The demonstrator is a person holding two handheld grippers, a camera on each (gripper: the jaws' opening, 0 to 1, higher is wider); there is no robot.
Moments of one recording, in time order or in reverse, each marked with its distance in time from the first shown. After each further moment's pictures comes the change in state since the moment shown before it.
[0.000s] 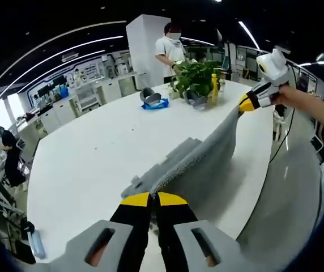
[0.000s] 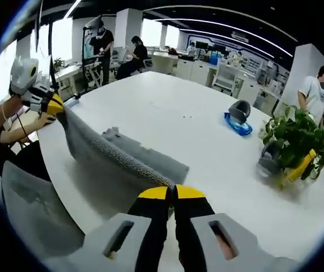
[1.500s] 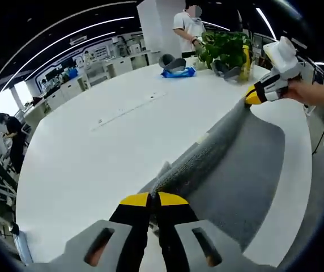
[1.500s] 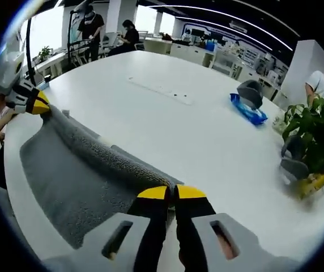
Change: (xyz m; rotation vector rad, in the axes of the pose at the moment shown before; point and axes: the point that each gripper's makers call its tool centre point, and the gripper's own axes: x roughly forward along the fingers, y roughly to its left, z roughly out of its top) left arm 0.138 0.056 -0.066 -0.028 0.125 0.100; right arm 0.177 -0.035 -0.028 0.010 0.087 -0.069
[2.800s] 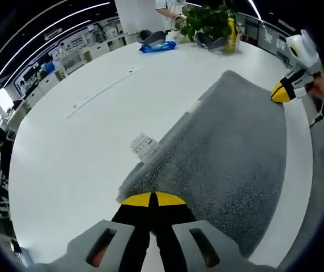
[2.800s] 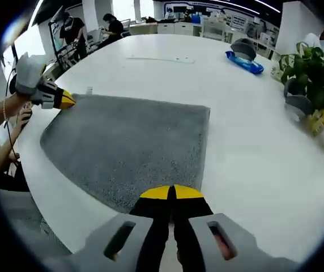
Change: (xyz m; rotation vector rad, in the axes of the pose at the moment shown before) left arm 0.032 -0.015 -0.031 0.127 0.161 -0.128; right arm -0.052 0.057 -0.091 0.216 0.199 0.071
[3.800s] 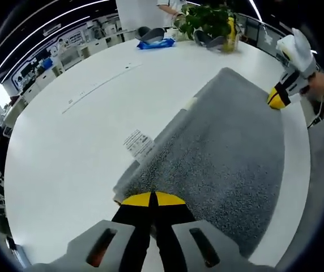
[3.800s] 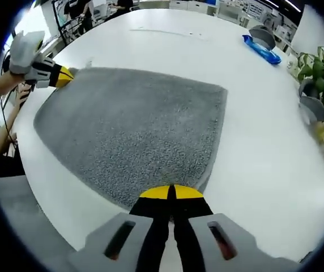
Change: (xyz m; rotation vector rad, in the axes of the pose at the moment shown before) left arm 0.000 -0.009 -0.004 -0.025 0.018 -0.024; right arm 0.014 0.001 -0.009 -0.115 0.183 0.024
